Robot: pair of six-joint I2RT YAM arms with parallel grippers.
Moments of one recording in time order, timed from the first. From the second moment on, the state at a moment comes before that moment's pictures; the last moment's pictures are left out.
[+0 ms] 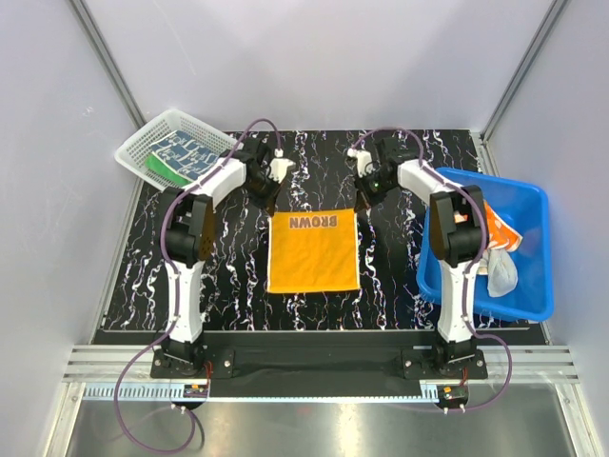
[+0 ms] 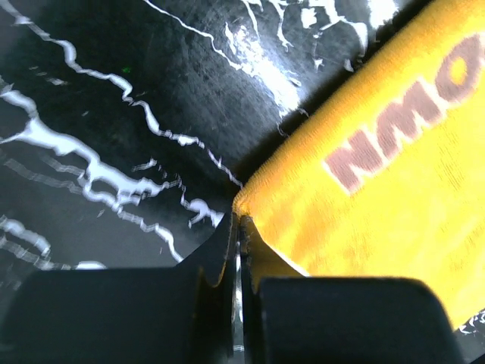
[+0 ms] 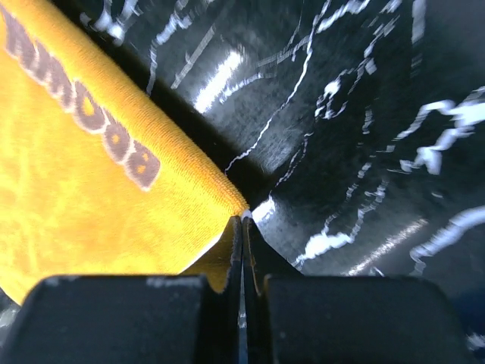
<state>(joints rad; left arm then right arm) -0.29 2.20 1.76 -0.83 0.36 0.33 0.24 2.19 1.69 -0.66 -0.51 -0.29</state>
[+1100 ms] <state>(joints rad) -0.50 1.52 1.19 -0.70 0.21 0.22 0.47 1.24 0.74 -0.09 -0.06 -0.02</state>
